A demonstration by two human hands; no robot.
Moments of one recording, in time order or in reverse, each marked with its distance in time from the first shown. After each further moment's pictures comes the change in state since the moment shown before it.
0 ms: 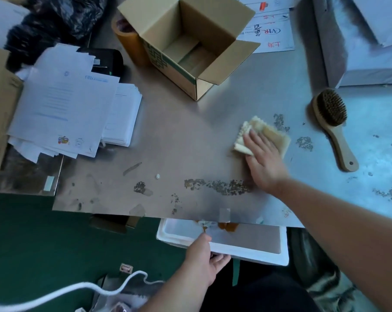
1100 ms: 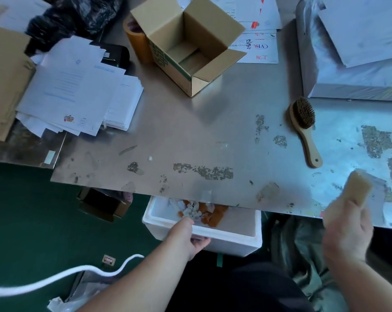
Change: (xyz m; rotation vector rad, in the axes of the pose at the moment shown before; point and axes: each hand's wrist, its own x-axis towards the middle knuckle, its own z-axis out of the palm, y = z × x) left_hand -0.020 -0.013 -0.005 -0.052 0.038 0.013; right_hand -0.199 -0.002 -0.105 0.789 0.764 0.753
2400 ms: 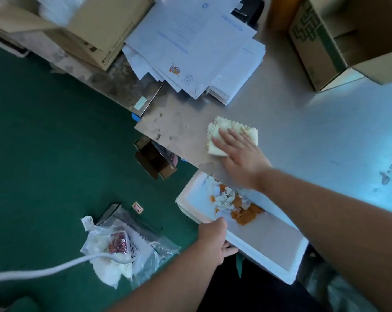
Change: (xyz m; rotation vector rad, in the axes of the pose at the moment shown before) left_hand 0.032 0.038 -0.074 -0.033 0.007 0.069; right_hand -0.118 0.034 0.346 -1.046 -1.388 -1.253
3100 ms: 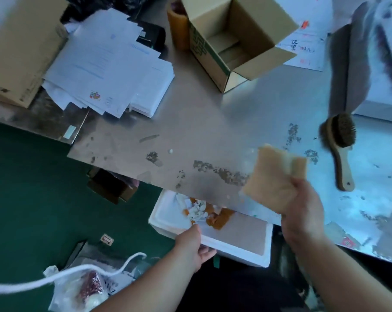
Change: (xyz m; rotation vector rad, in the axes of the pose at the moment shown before) left_hand -0.011 -0.048 0.055 0.016 0.021 -0.057; right_hand -0.239 0.043 -0.049 1.335 1.000 1.035
